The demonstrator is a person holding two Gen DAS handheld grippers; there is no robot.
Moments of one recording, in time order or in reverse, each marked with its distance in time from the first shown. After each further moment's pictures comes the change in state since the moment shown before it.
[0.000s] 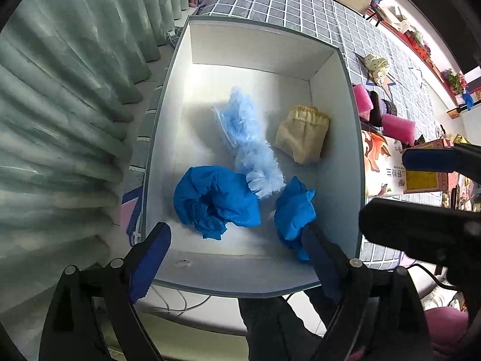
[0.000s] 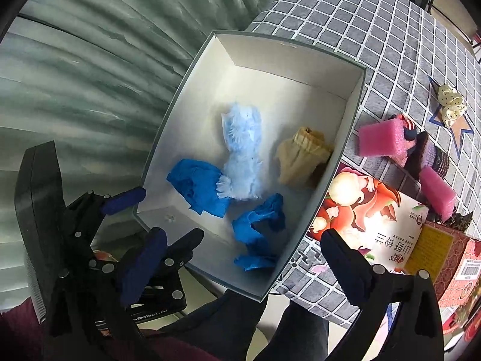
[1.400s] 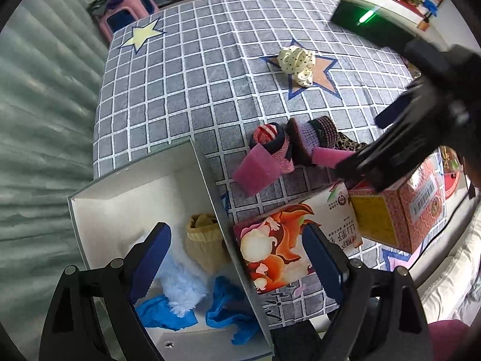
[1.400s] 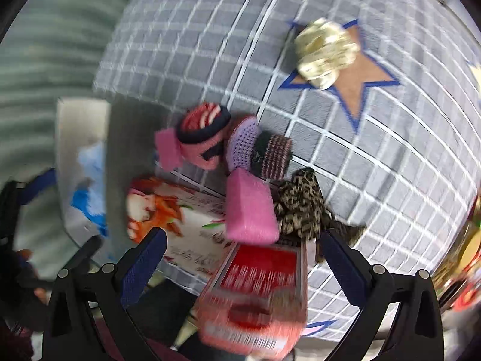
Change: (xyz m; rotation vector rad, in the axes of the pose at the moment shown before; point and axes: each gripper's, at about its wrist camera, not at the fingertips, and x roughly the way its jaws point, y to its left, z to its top) left arm 0.007 -0.184 0.125 0.415 0.024 0.103; right arm -0.017 -0.244 0.060 0.149 0.242 -0.063
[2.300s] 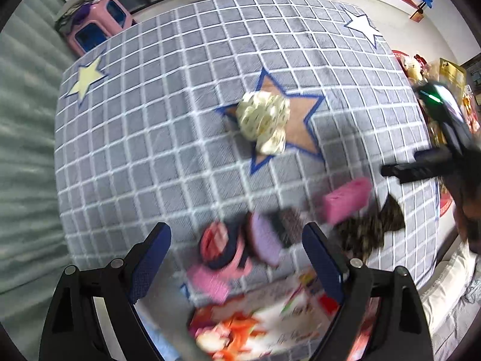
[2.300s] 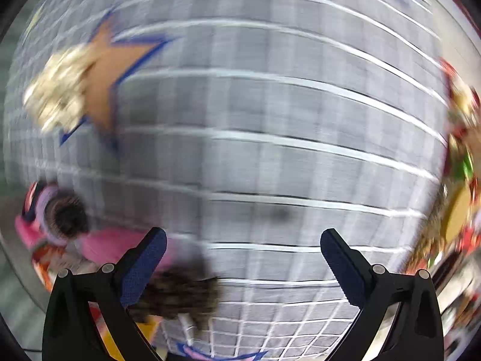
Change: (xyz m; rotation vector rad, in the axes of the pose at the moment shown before) left arm 0.052 -0.072 0.144 0.069 0.041 -0.032; right arm 0.037 -0.218 -0.031 0.411 -0.067 -0.105
